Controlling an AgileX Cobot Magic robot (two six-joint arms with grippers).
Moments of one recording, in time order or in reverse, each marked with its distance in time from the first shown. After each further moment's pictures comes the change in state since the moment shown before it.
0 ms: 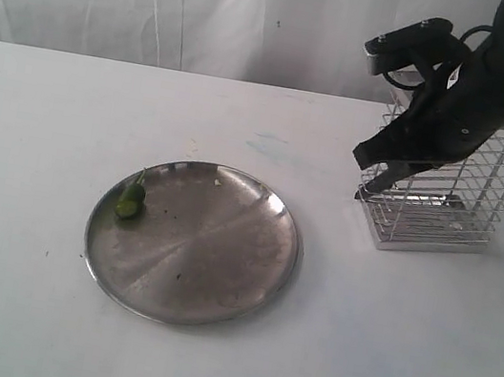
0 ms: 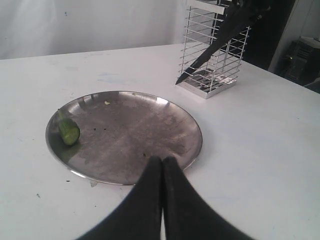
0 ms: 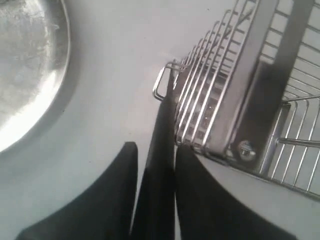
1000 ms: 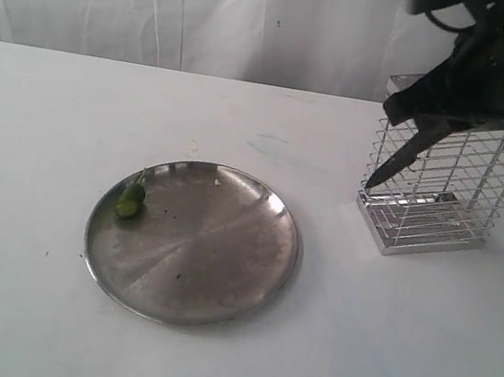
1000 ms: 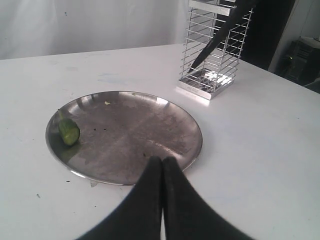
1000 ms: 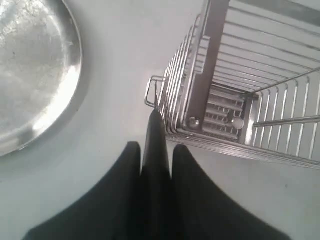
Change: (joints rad) left arm 0.000 0.000 0.000 0.000 0.000 0.000; right arm 0.000 -0.146 -0.069 0.008 0.143 0.008
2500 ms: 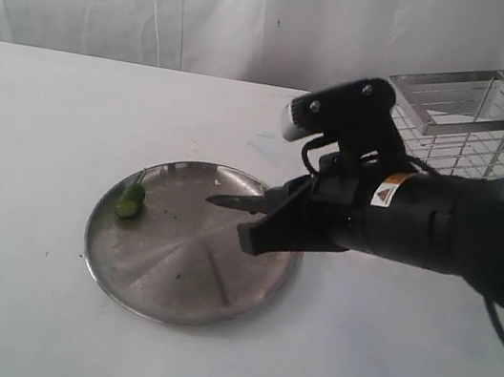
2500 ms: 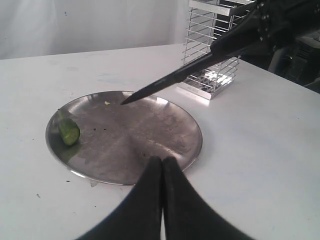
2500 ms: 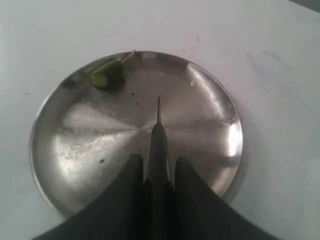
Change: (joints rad) left arm 0.000 0.000 0.000 0.000 0.000 0.000; right arm 0.334 -0.119 0.610 0.380 -0.851 -0.112
